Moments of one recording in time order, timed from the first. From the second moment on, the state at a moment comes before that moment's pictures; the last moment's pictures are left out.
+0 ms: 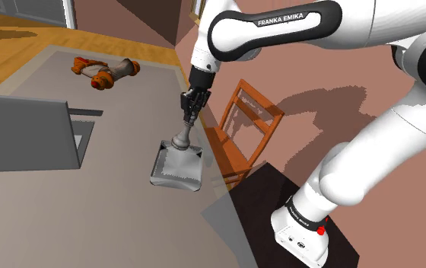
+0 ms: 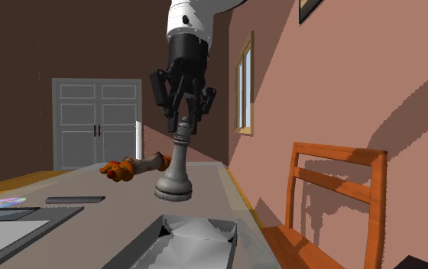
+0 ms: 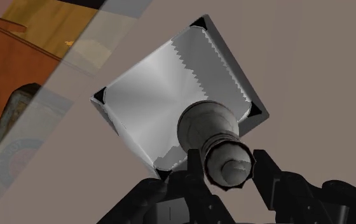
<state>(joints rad) 0.11 -0.16 0.25 -2.21 0.19 2.03 0.07</state>
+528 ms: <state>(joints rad) 0.11 -0.12 0.26 -2.28 0.19 2.14 0.06</state>
